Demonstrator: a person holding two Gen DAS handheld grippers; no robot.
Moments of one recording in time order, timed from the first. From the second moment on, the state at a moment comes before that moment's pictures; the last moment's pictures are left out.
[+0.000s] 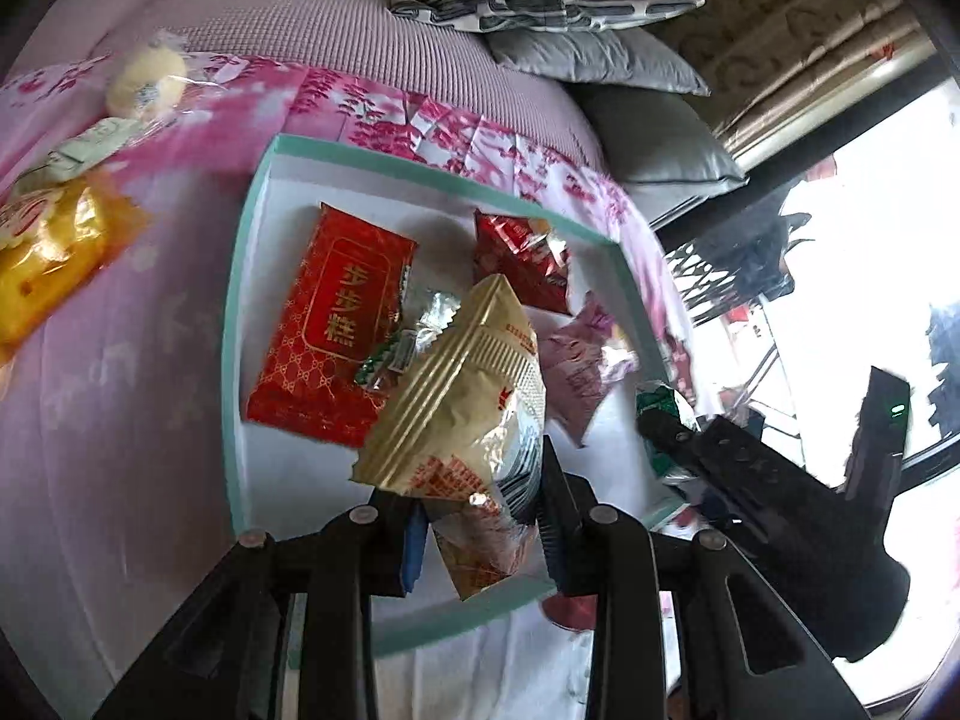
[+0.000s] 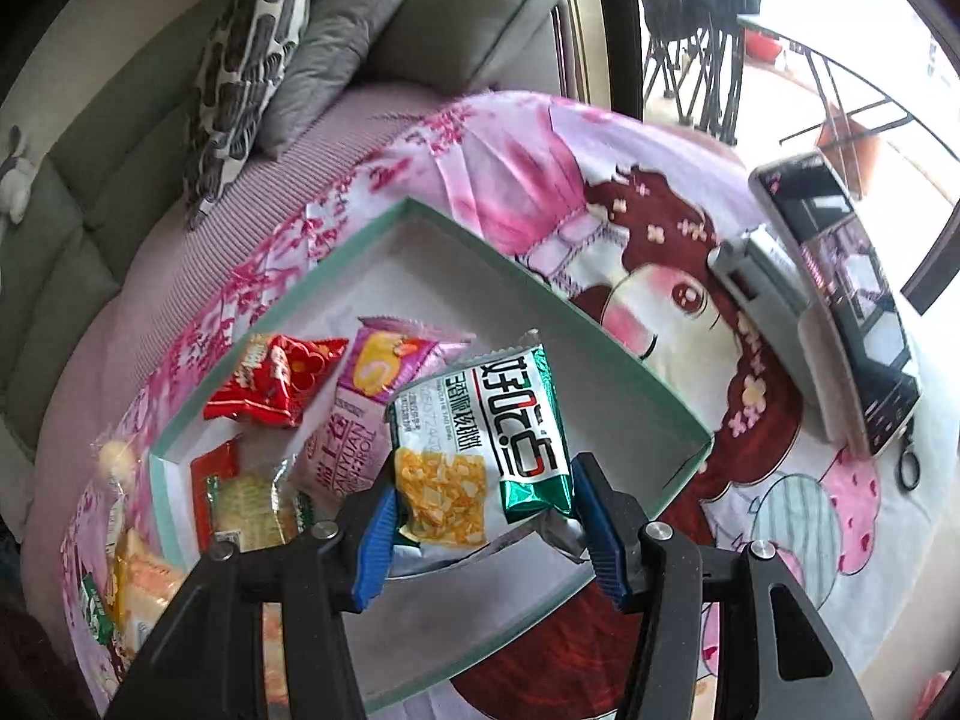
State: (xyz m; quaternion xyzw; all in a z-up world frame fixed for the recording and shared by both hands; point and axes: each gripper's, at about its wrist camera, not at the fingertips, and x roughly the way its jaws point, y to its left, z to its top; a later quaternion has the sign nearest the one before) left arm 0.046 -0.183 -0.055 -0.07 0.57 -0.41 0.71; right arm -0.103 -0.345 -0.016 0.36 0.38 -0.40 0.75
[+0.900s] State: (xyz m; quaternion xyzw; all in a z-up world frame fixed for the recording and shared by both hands) left arm 0.100 -0.035 0.001 0.03 0.46 -0.07 0.88; right arm -0.043 -0.262 0.011 0.29 0.38 -0.26 0.84
